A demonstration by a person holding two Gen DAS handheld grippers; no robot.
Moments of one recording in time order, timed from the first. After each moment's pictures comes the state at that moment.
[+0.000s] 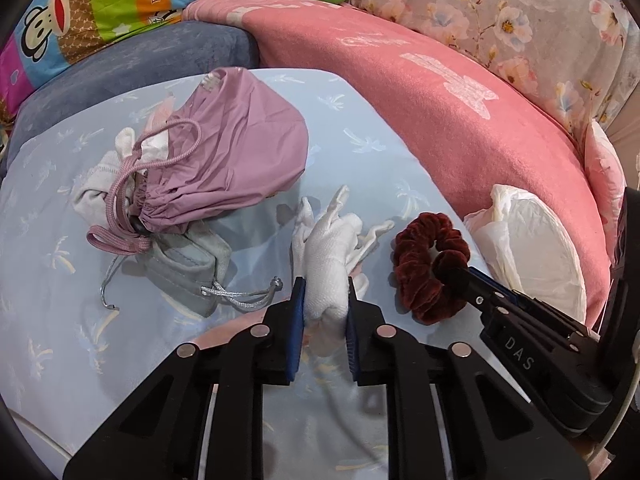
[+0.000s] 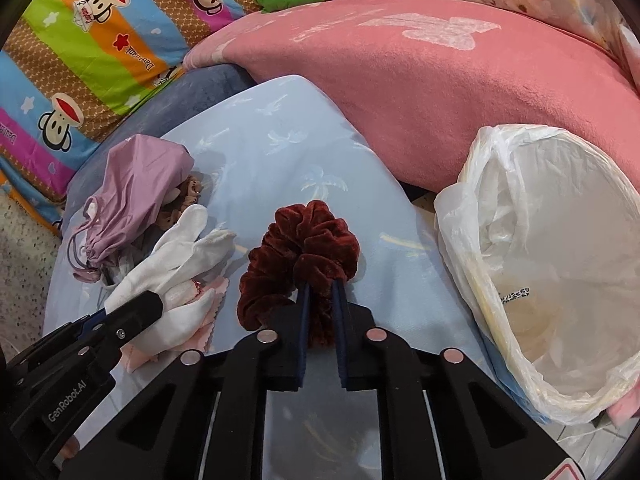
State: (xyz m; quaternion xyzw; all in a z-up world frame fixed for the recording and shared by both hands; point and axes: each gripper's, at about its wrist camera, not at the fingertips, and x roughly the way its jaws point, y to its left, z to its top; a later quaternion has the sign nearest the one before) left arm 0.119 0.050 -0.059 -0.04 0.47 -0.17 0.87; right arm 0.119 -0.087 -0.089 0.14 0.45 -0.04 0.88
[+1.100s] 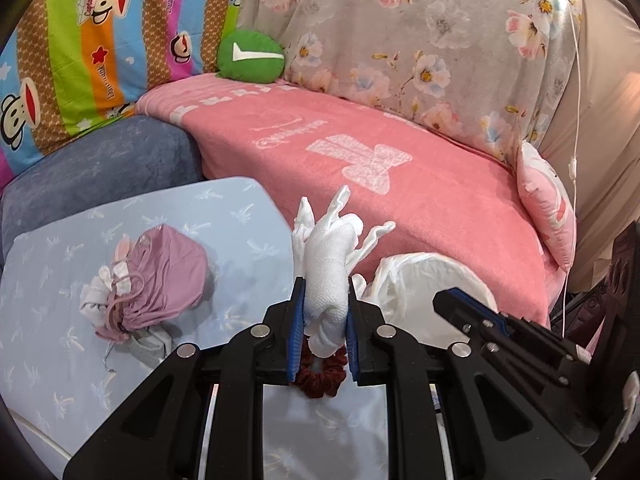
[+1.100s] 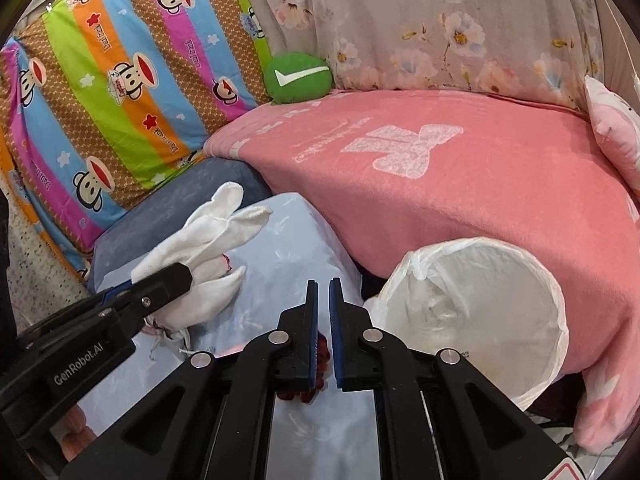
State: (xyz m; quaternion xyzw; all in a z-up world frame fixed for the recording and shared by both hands) left arm 0.085 -0.002 0.037 -0.02 0.36 -0.24 0.90; right arm 0.046 -0.127 0.020 0.14 0.34 -0.05 0.93
